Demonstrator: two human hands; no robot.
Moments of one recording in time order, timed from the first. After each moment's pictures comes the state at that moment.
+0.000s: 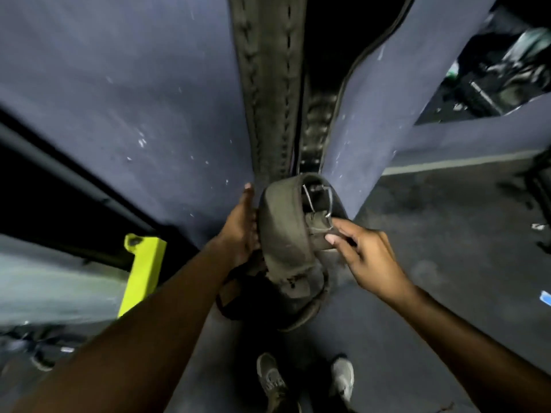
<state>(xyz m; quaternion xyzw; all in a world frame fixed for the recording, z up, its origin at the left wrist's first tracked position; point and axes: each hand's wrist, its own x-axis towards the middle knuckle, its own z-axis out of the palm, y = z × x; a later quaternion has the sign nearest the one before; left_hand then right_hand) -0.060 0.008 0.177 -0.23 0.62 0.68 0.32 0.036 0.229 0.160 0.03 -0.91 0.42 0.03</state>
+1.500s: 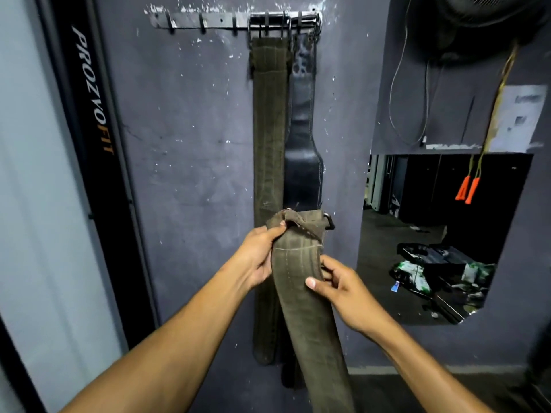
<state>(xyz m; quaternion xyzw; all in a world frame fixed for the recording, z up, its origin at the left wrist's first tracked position) 0.089 0.063 0.609 0.07 0.53 0.84 0.11 0.156 0.244 0.549 0.21 -0.73 0.65 0.05</state>
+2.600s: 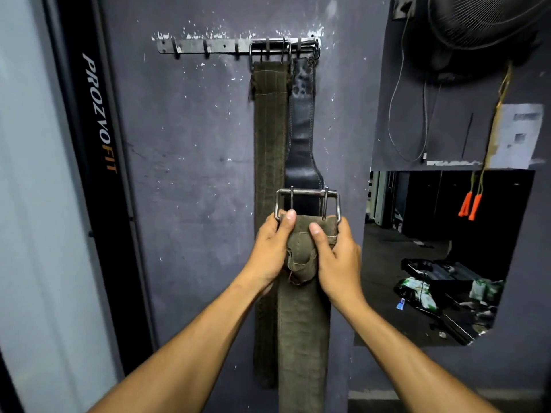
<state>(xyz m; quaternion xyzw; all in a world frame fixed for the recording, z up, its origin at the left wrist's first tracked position) 0.093 0.082 0.636 0.23 0.61 0.75 -0.12 0.125 0.210 0.615 0.12 -0.70 0.57 0.41</state>
